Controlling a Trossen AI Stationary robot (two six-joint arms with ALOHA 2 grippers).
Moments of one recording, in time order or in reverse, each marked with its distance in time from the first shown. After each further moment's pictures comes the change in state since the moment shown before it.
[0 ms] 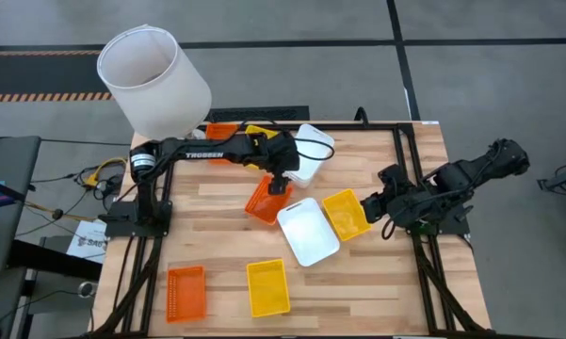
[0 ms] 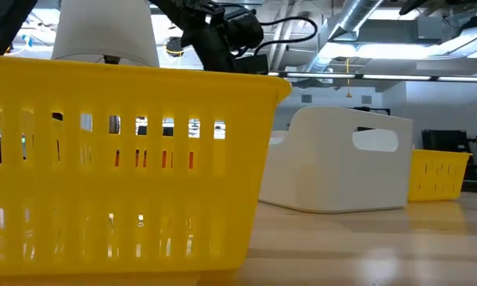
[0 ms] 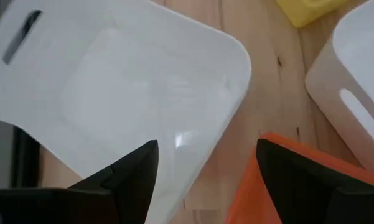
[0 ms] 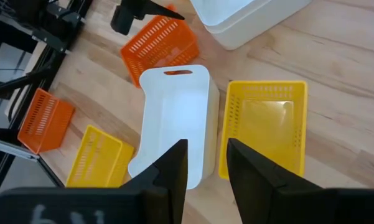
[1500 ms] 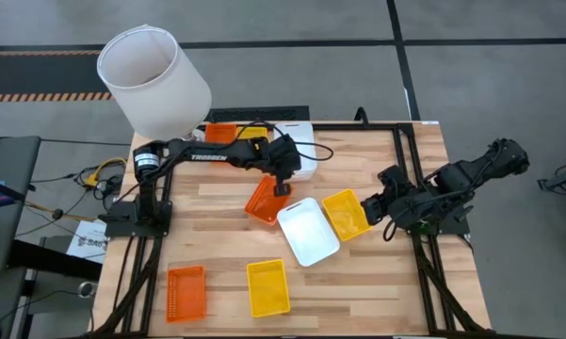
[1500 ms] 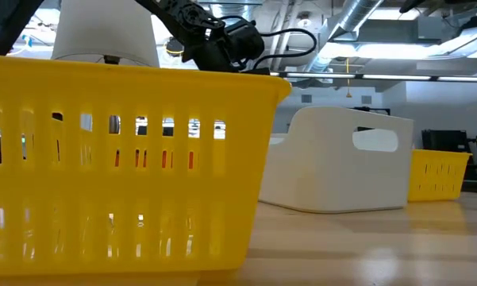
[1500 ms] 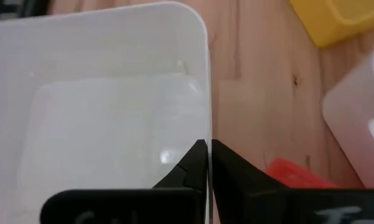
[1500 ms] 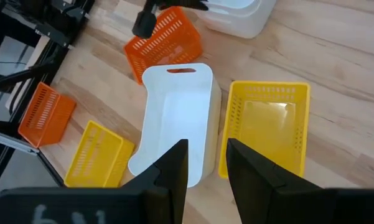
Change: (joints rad) left arm -0.003 0.036 -0.073 0.163 -0.014 -0.132; right arm 0.012 0.000 0.000 0.007 0.003 -0.024
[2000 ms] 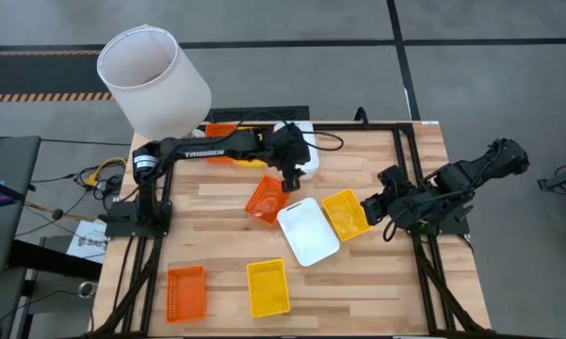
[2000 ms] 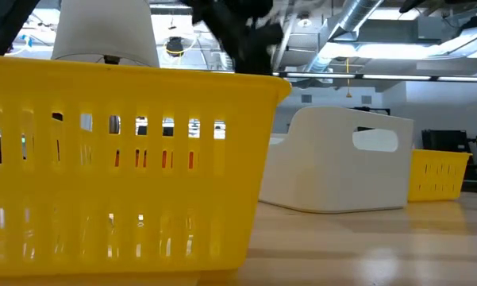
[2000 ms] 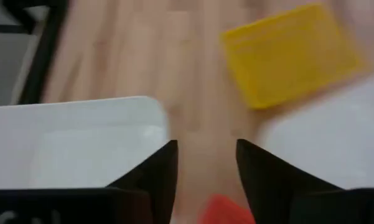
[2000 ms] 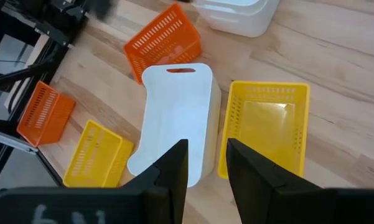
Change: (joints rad) left arm -0.045 -0.021 0.310 -0.292 0.115 -0.079; right arm 0.000 0.000 0.000 -0.002 0.000 -0.008
